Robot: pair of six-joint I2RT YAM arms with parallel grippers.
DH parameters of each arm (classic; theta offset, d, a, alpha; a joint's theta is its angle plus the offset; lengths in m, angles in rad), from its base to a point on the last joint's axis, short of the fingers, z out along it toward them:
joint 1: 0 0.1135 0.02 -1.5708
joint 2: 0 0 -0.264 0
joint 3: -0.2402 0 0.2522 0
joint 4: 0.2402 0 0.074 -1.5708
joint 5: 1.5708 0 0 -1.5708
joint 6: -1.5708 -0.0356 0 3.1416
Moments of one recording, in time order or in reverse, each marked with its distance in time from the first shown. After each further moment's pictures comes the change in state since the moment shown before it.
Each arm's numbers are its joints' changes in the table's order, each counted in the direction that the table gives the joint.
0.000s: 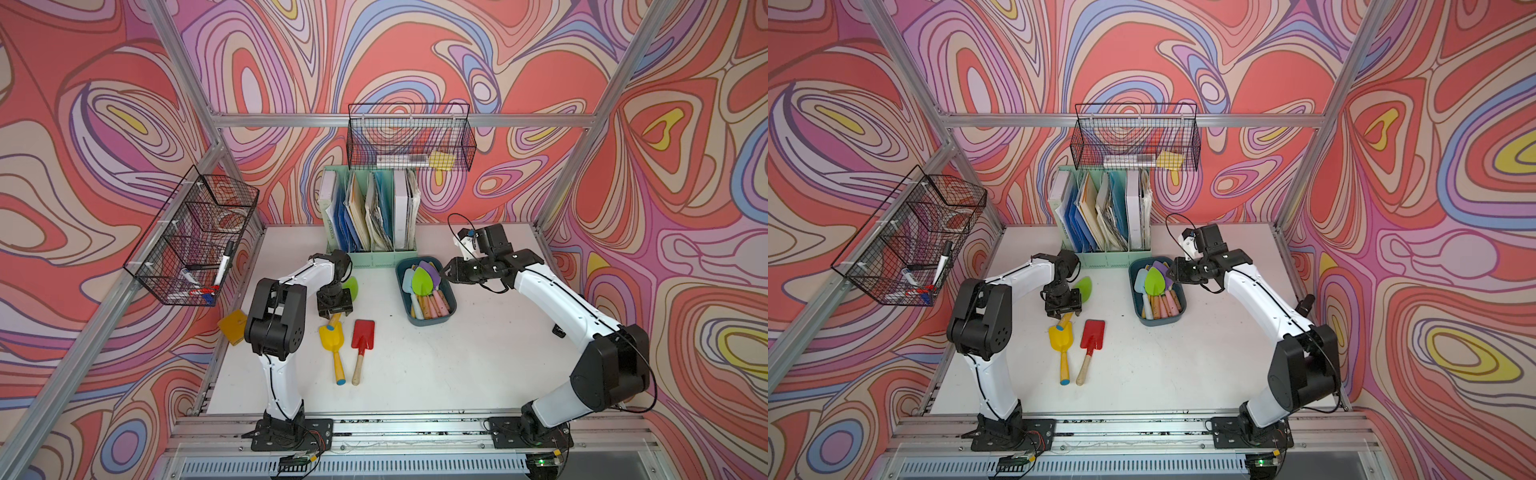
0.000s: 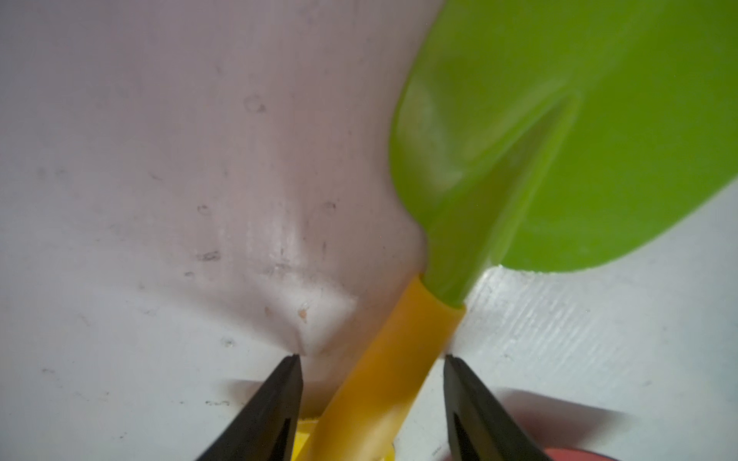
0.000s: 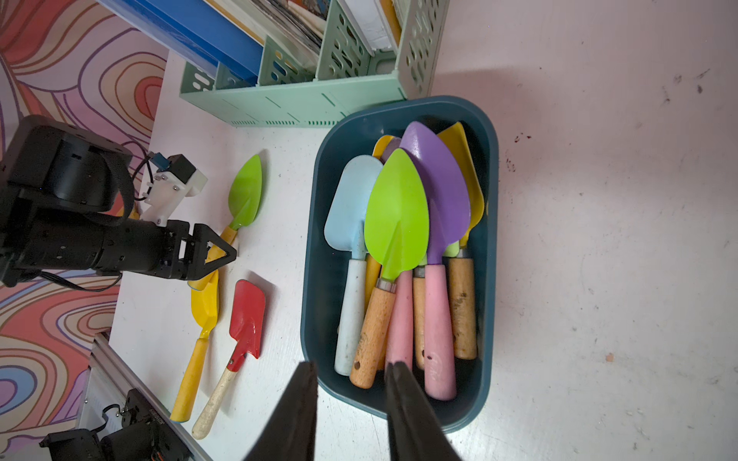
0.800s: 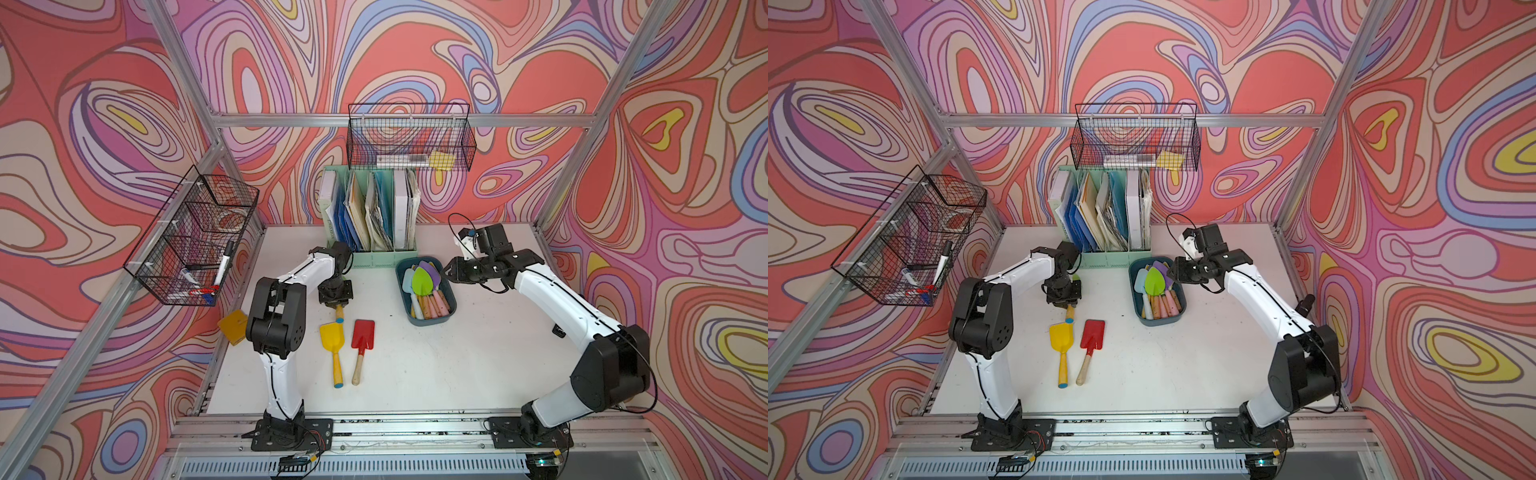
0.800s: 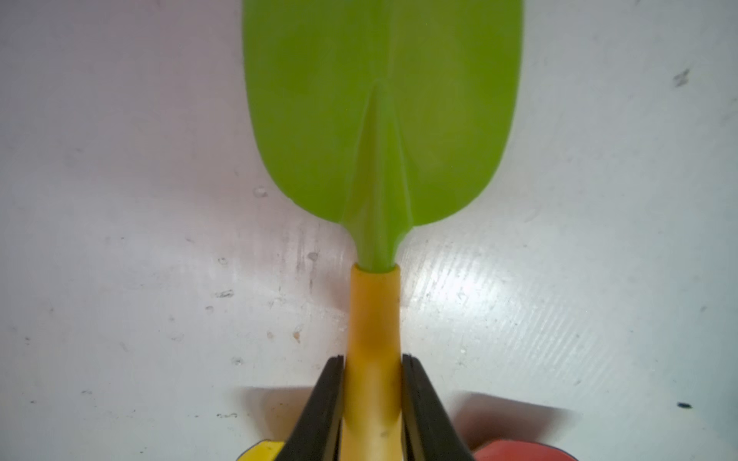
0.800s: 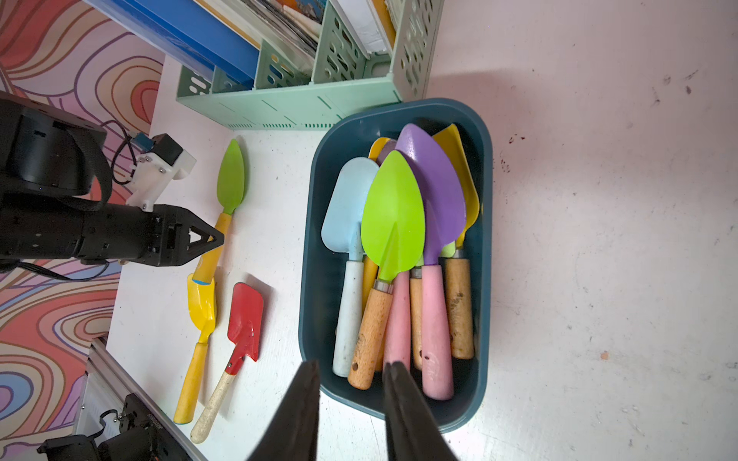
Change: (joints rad) left arm 0.000 0.011 -0.093 0.008 -0.012 -0.033; right arm 0.000 -0.001 0.000 0.000 0.008 -0.006
